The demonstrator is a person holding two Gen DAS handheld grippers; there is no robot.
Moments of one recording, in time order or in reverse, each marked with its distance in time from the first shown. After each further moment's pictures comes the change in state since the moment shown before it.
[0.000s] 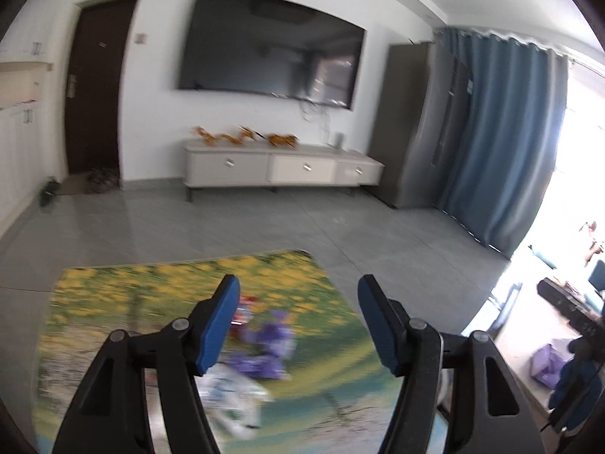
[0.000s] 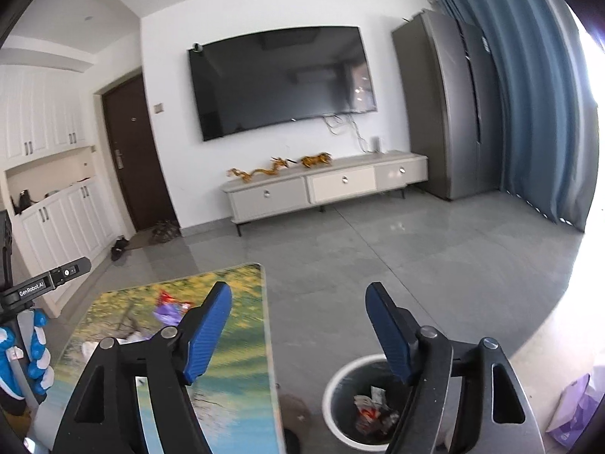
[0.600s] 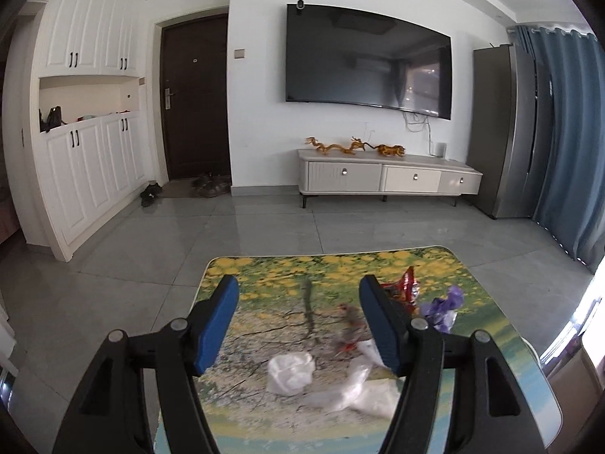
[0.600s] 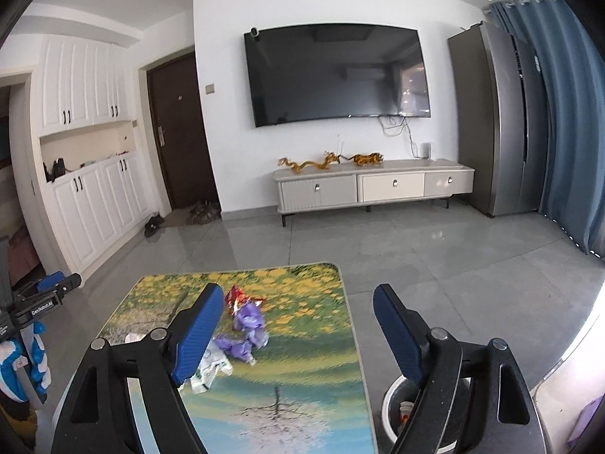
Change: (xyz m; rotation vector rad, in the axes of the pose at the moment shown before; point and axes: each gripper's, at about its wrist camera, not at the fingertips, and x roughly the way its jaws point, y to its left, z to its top) left arm -0.072 0.132 -0.046 -0.028 -0.038 0.380; right arm 0.033 0.123 0.004 -0.115 0.046 0.118
